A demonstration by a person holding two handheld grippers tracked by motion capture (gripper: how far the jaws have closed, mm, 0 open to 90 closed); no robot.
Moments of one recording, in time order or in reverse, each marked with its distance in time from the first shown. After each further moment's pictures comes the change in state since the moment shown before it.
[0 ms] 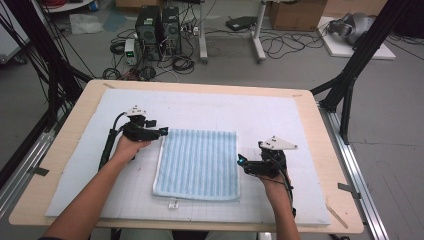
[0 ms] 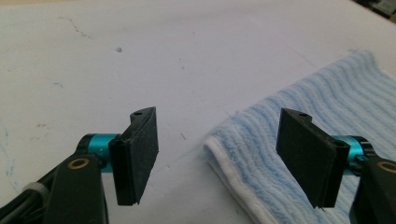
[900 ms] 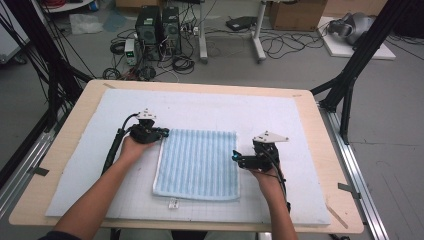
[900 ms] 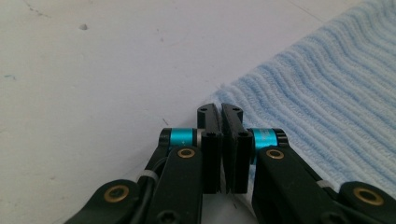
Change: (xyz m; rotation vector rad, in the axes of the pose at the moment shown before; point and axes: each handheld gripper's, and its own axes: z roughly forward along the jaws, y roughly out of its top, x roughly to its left) left arm -0.006 -0.004 0.014 0.094 -0.030 0.072; right arm -0.003 0.010 0.031 0.063 0.018 0.038
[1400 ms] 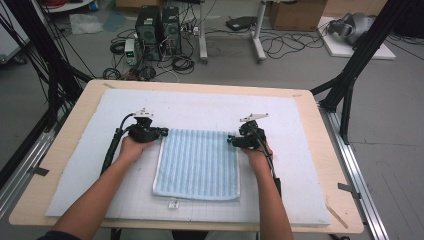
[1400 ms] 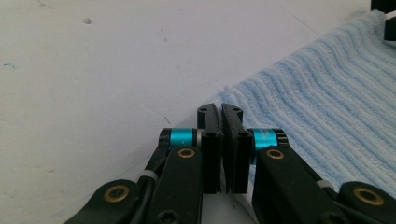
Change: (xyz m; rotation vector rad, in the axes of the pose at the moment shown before) left arm 0.003 -0.001 -0.001 -0.013 -0.017 -0.052; right arm -0.028 0.031 0.071 0.169 0.005 -0.013
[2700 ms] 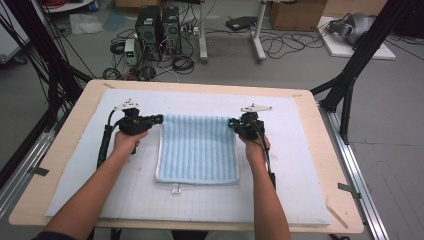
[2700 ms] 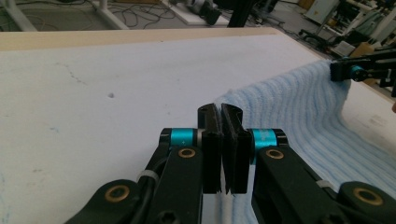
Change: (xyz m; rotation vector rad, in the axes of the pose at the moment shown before) left arm 0.007 0.016 -0.034 -0.231 -0.072 -0.078; right arm 0.006 0.026 -0.016 -0.195 0.010 0.027
